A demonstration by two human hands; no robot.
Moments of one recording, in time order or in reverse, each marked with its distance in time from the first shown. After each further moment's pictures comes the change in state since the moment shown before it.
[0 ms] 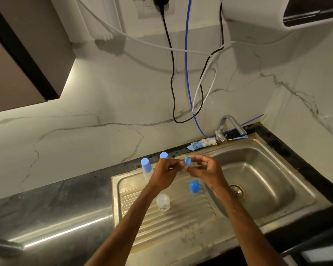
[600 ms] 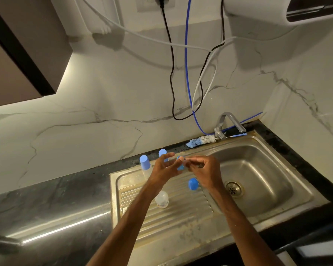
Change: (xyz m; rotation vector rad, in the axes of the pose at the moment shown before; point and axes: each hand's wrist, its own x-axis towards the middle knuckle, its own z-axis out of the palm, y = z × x) left_hand -0.009 0.008 0.004 -0.579 0.005 -0.305; right_hand -0.003 -0.001 0.007 -0.330 0.065 -0.285
